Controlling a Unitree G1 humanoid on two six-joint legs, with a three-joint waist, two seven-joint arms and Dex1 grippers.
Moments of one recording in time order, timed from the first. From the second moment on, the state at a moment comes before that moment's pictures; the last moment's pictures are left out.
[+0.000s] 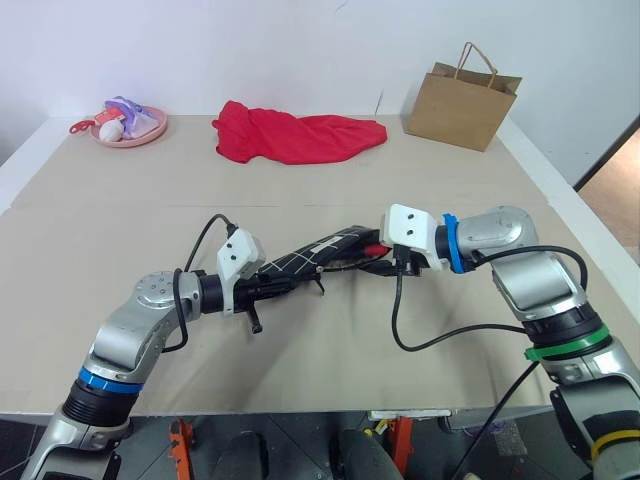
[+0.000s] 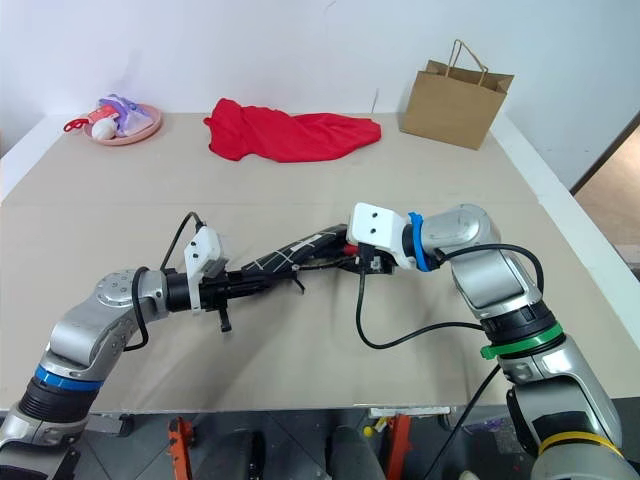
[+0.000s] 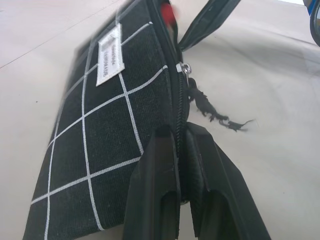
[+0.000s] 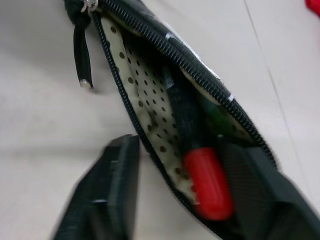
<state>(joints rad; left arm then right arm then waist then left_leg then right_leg) -0.39 0.55 -0.12 -0.25 -0.43 0.56 -0.90 -0.76 -0.74 0.30 -0.01 0.01 0.37 1.13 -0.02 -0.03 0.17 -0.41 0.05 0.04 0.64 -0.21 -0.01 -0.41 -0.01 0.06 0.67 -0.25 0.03</state>
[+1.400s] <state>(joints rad) -0.39 0.53 -0.11 -0.24 -0.43 0.56 -0.86 -0.52 -0.44 0.28 -0.23 0.37 0.74 0.81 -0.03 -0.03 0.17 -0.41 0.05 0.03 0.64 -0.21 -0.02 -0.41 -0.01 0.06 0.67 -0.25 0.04</state>
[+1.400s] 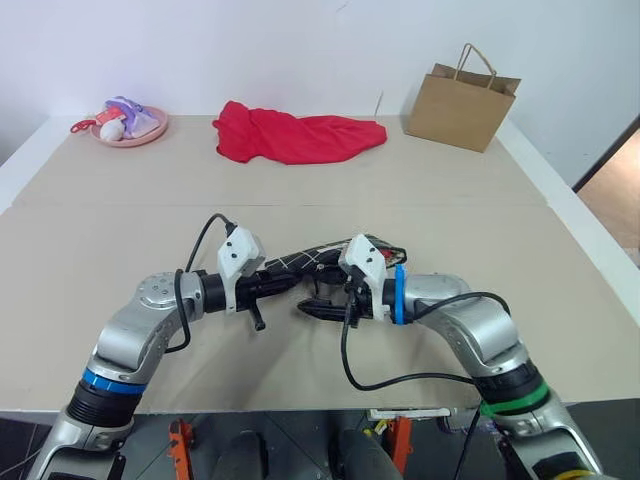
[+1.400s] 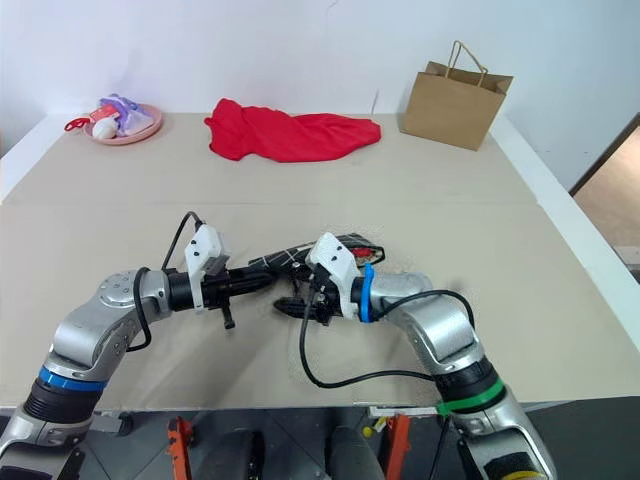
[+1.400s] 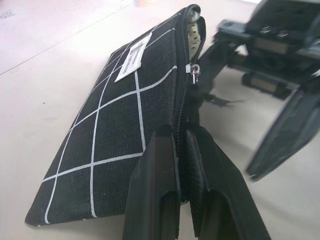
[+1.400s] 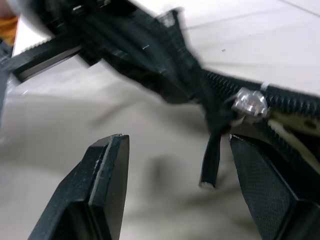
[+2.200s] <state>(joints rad) -0.39 0.53 -0.12 -0.25 -0.44 0.57 -0.85 -0.45 -0.65 0.16 -0.24 0.39 0.69 0.90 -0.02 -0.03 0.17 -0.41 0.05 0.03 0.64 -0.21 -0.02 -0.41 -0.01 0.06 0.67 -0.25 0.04</state>
